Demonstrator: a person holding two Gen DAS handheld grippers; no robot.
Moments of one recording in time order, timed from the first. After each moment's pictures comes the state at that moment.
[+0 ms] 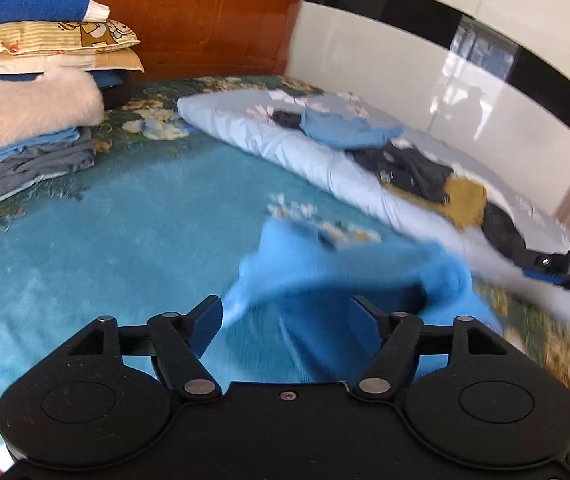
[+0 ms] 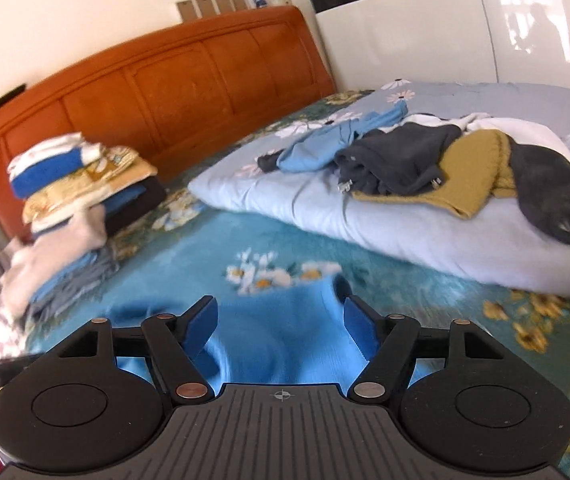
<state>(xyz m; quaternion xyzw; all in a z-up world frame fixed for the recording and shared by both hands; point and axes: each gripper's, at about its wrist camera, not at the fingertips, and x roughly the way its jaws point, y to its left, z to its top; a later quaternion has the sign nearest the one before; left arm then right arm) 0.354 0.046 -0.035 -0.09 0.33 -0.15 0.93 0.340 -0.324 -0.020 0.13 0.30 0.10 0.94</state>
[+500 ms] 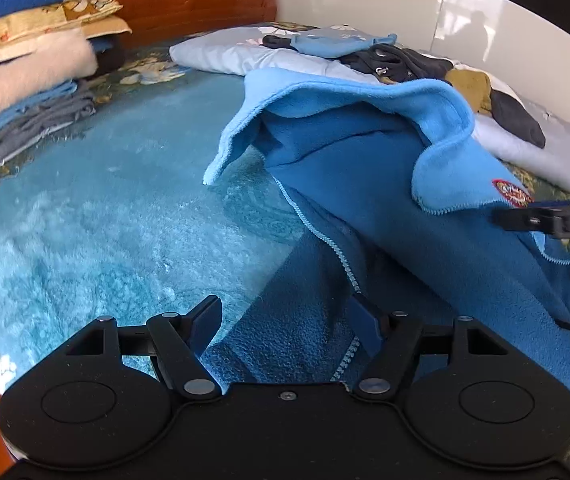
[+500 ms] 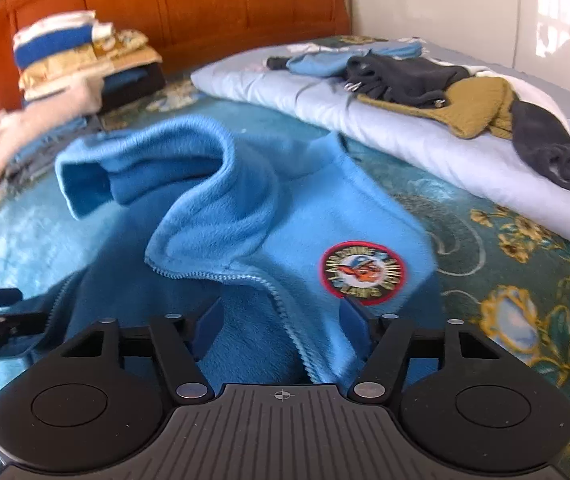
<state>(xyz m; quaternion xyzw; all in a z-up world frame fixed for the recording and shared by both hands) 0.304 0.011 -0.099 0.01 0.38 -0.13 0.91 0.323 -0.275 -0.083 0.01 0.38 0.09 0.92</state>
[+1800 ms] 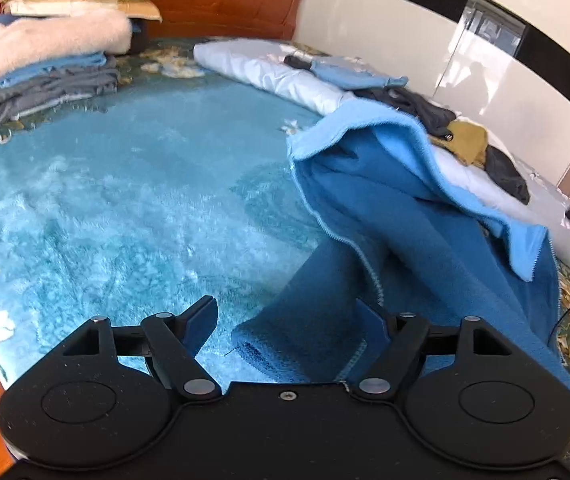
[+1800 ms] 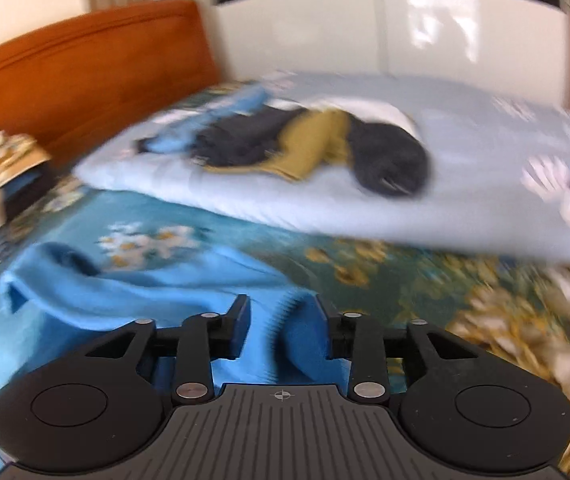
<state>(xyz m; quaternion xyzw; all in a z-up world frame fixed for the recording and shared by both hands) 0.293 0.057 -0.104 -0.10 0.37 -0.14 0.91 0.299 -0.363 -0.015 0.08 0.32 -0.03 0.94</state>
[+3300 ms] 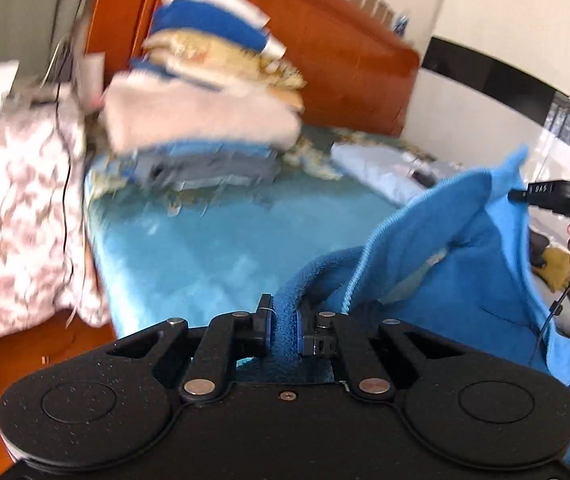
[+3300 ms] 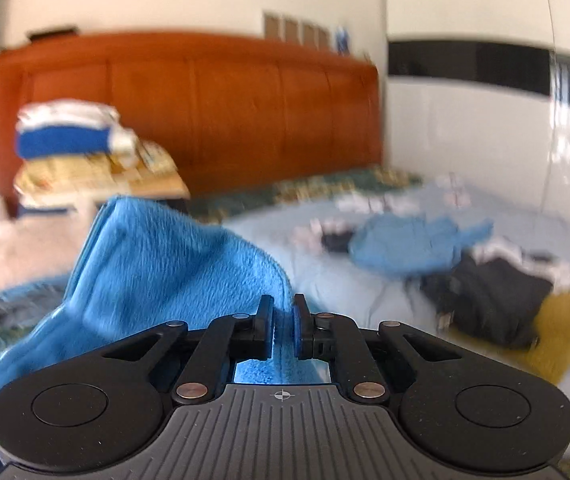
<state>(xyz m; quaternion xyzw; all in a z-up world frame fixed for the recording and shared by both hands) 0.274 0.191 -0.071 -0.15 0.27 0.02 0.95 0.509 -0.159 -0.003 -0.01 0.24 0.09 0.97</state>
